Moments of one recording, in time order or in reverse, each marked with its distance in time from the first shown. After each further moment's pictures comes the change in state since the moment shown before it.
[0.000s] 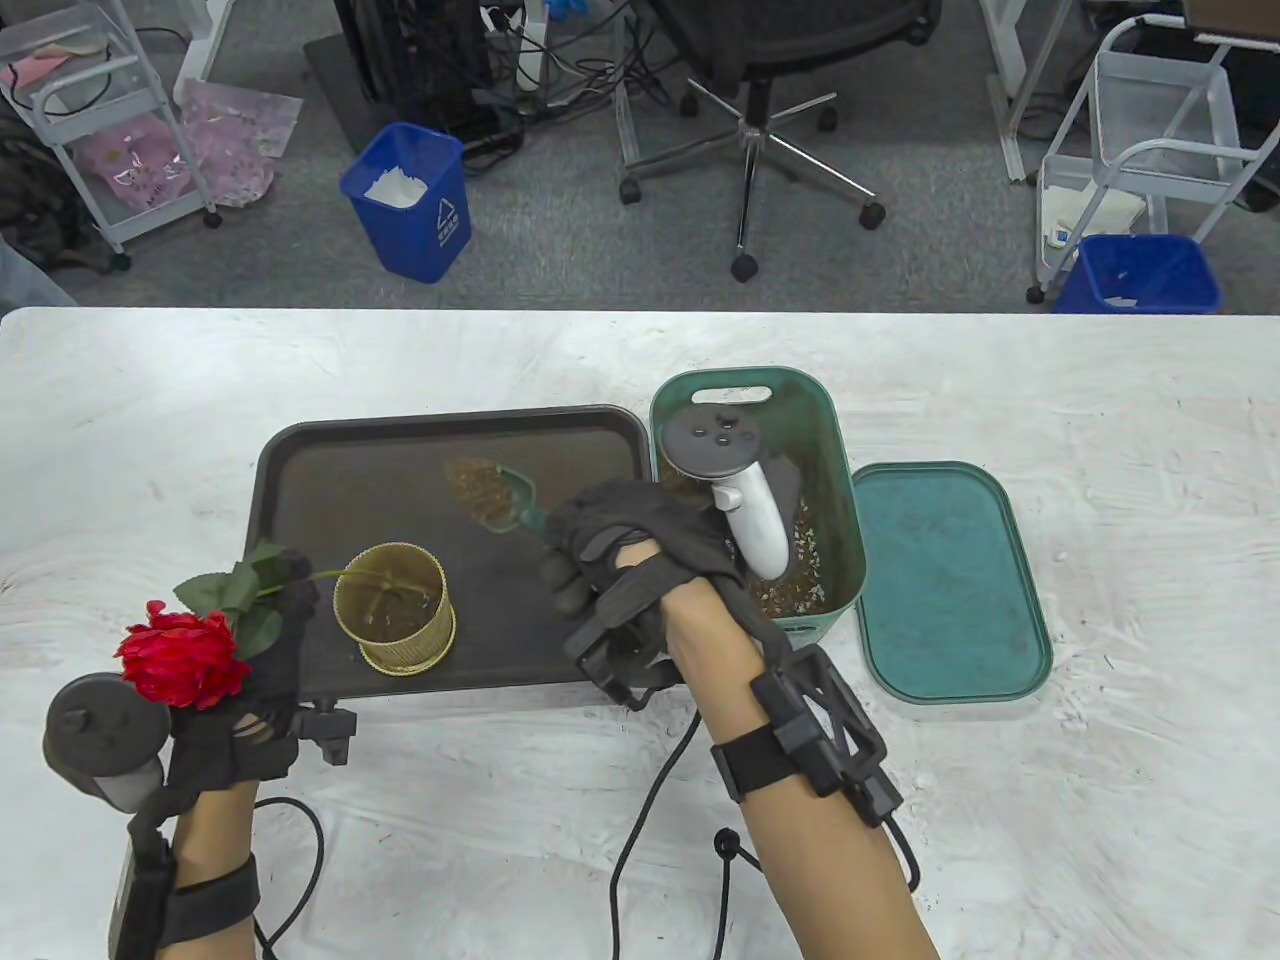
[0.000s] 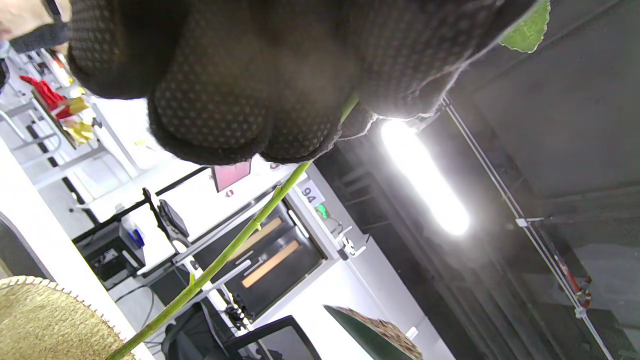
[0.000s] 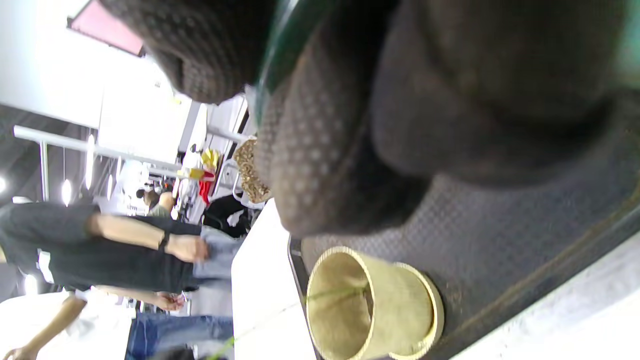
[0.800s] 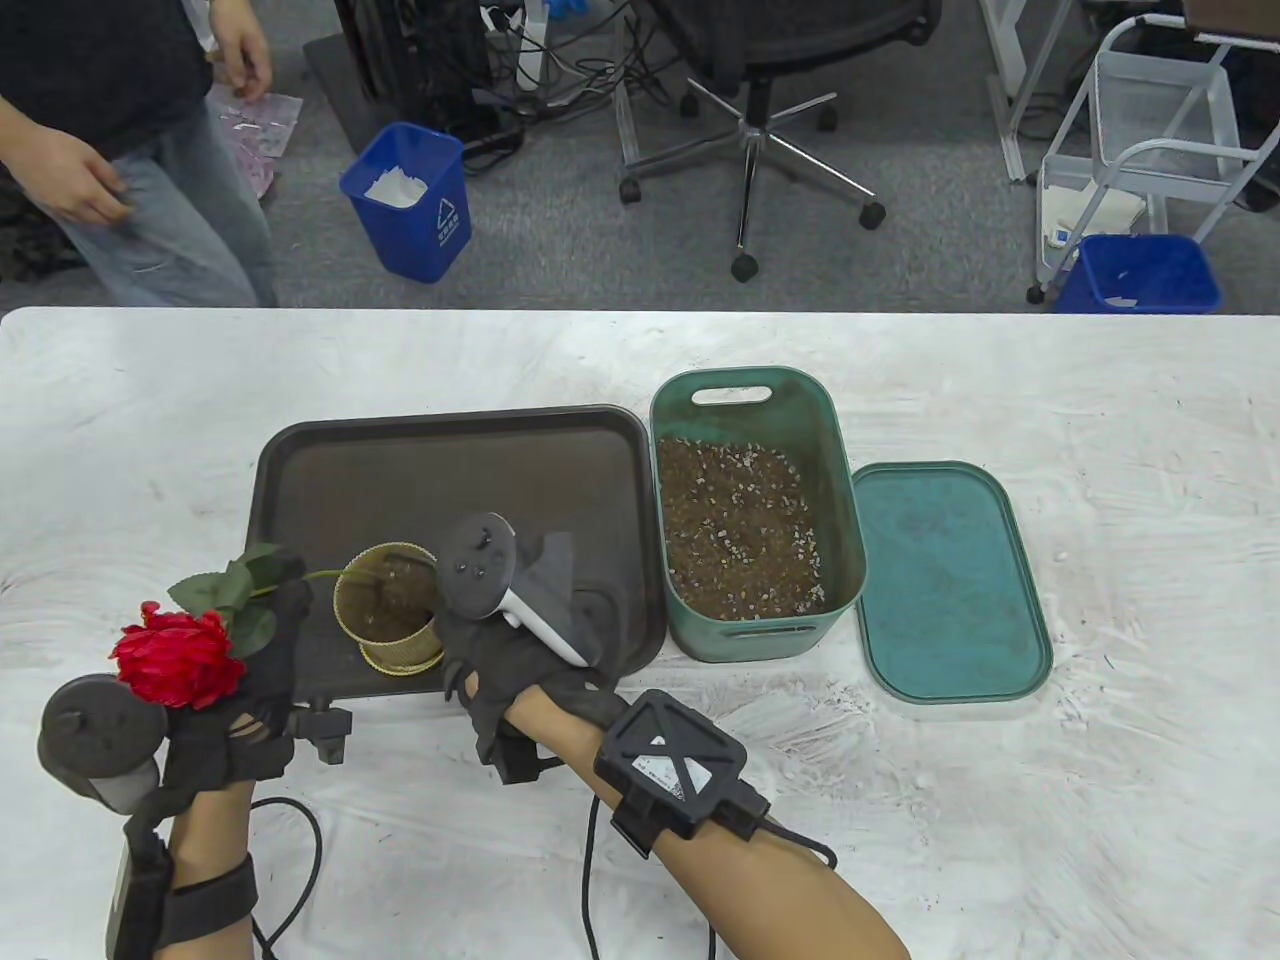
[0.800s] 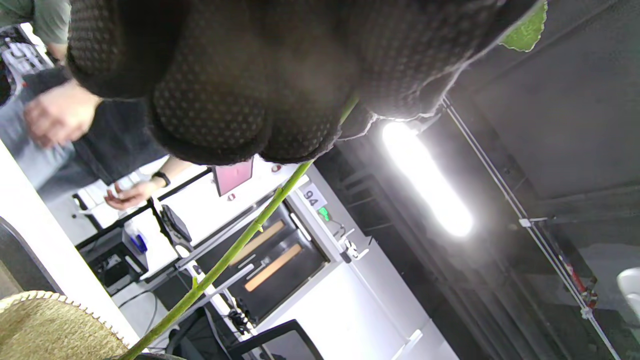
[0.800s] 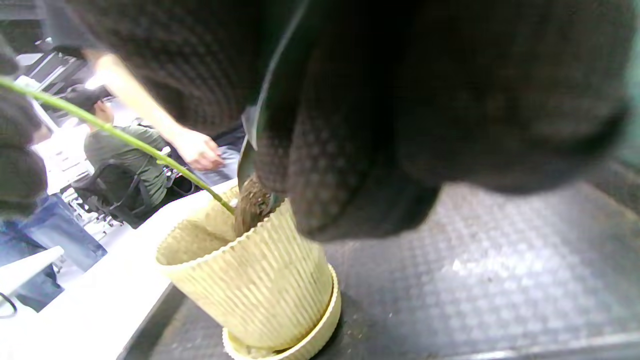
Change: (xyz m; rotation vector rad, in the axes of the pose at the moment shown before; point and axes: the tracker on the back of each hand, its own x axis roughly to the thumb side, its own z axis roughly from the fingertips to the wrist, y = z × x) left_hand 0.000 0.003 0.000 0.010 0.002 -0.014; right_hand 0.005 0.118 -0.008 -0.280 -0.217 0.738
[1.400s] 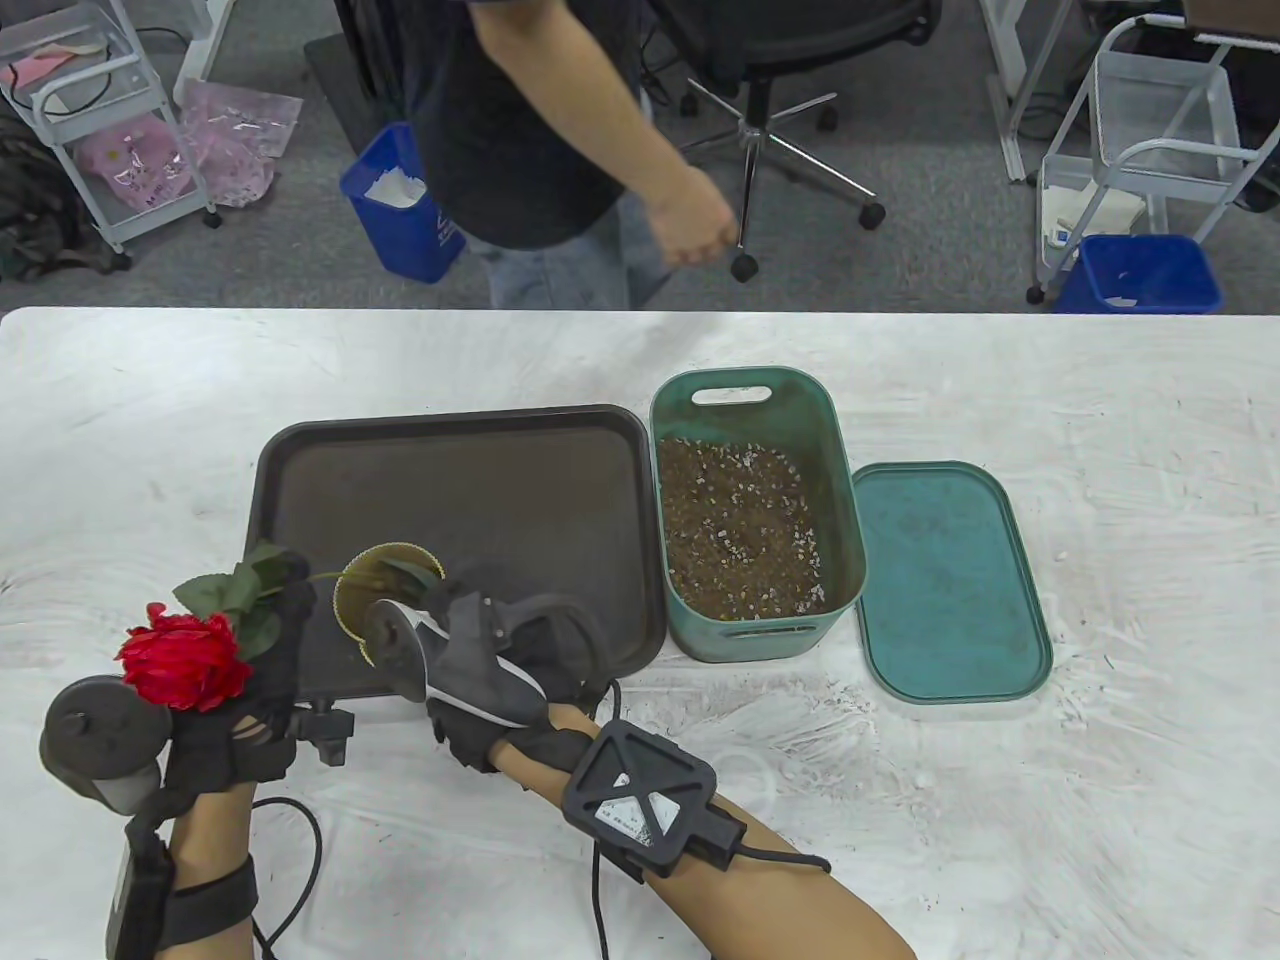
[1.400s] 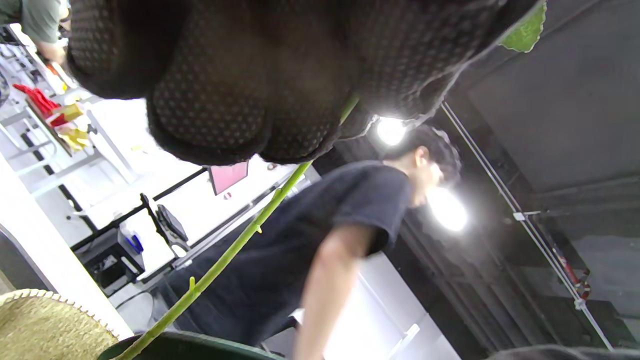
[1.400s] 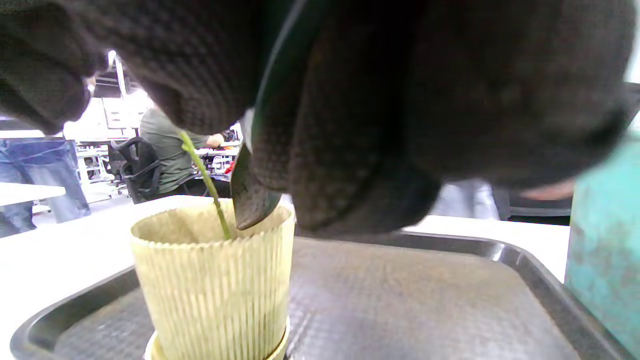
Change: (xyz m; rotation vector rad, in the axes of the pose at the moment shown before) left_hand 0.002 -0.001 0.000 -0.008 -0.017 -0.012; right_hand 0.031 0.003 0.024 -0.197 -0.163 0.349
